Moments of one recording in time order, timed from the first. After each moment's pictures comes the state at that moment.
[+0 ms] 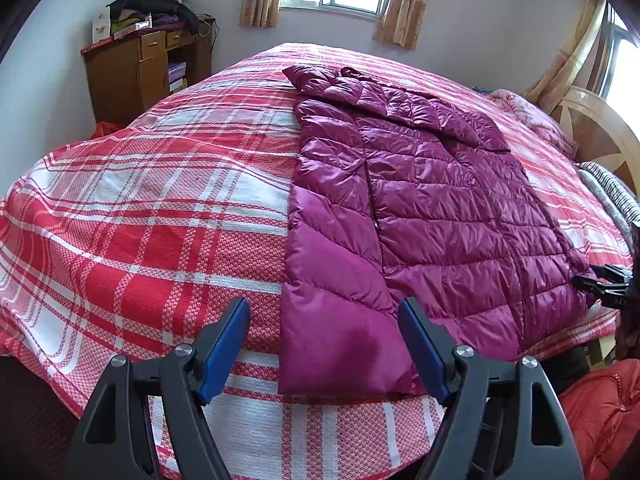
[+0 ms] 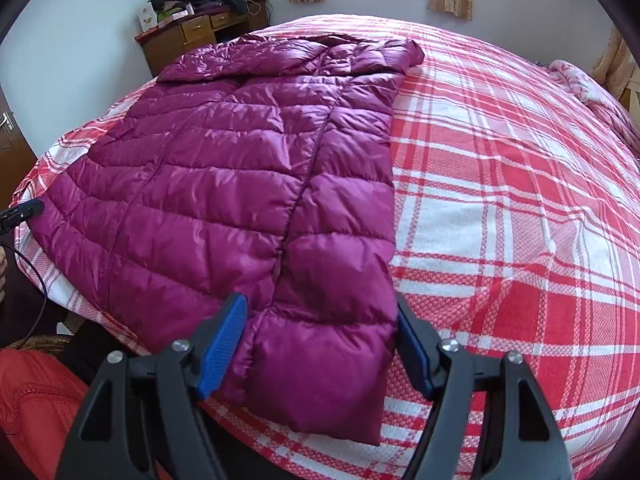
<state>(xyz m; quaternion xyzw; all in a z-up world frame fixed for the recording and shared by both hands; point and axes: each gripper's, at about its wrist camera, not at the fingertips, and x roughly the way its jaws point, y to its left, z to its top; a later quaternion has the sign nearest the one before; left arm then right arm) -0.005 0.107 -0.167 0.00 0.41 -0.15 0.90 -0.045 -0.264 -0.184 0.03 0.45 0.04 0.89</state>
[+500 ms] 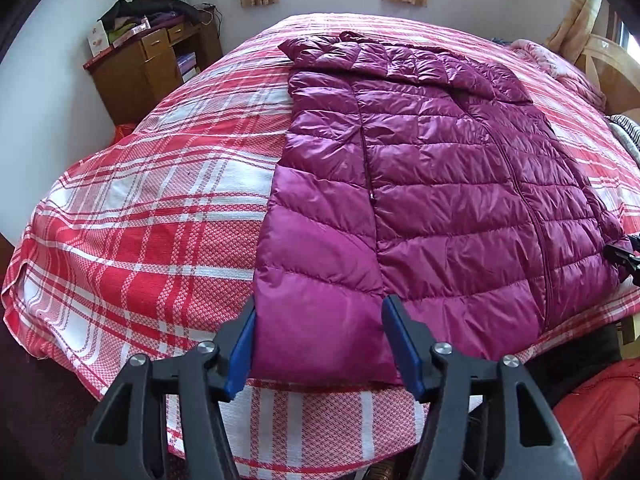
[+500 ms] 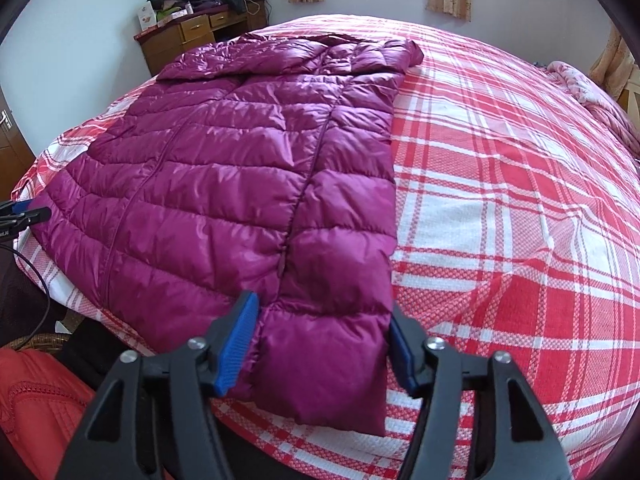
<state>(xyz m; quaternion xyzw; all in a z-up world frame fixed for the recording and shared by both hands) -0.005 0.070 -0.167 0.09 0.46 -0.10 0.88 -0.044 -0.260 -0.184 0.03 0.45 0.04 0.89</state>
